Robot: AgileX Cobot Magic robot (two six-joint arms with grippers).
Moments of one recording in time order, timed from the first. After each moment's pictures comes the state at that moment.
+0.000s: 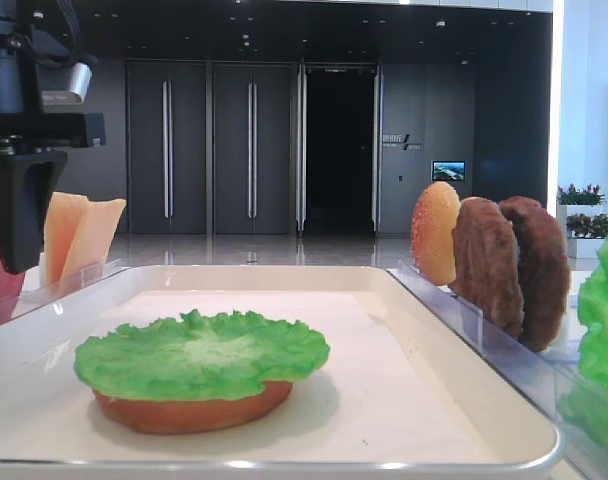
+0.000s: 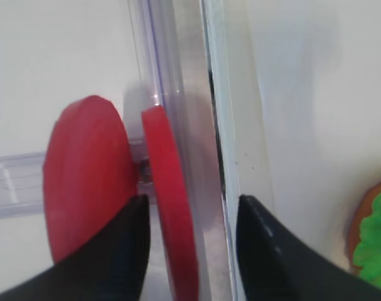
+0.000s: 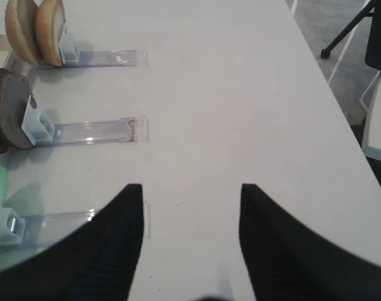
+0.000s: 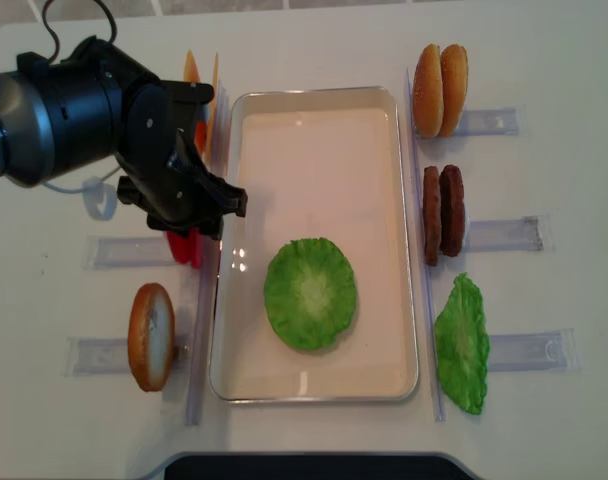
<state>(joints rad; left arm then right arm) -0.46 1.69 -1.00 0.17 0.74 -0.45 0.03 -0.01 -0.50 -0.06 1.13 0.03</state>
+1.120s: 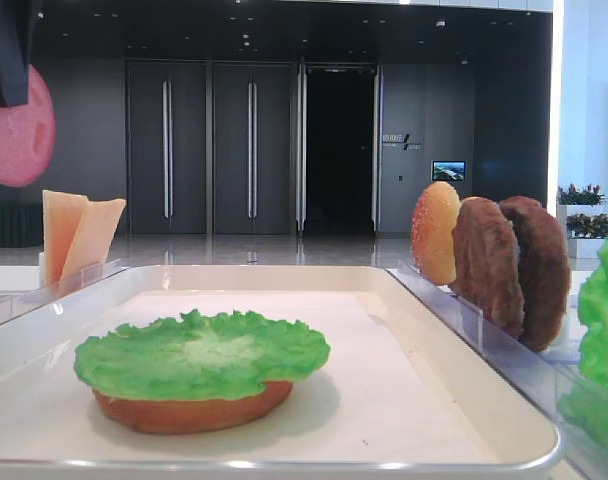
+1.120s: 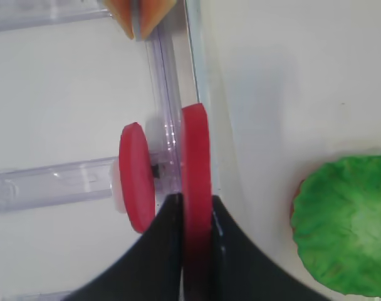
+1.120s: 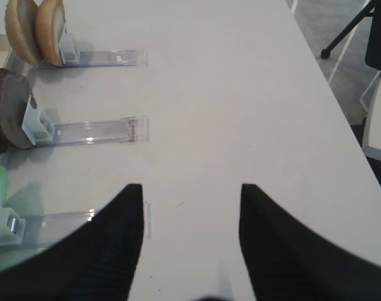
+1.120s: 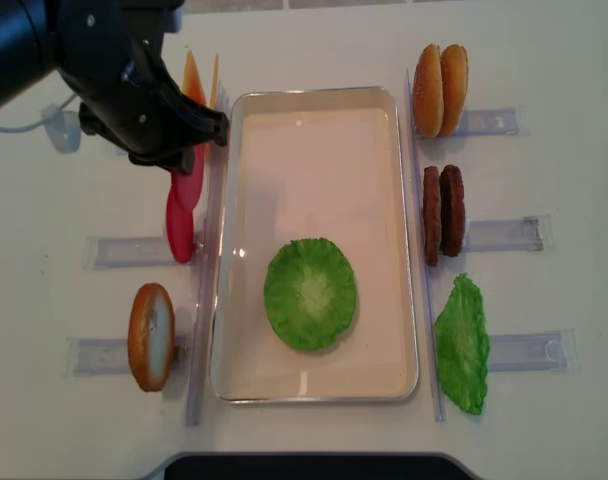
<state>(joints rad) -0.46 1.53 -1.19 0.16 0.98 -0.41 0.03 -0.01 -0.50 -0.06 1.13 0.03</state>
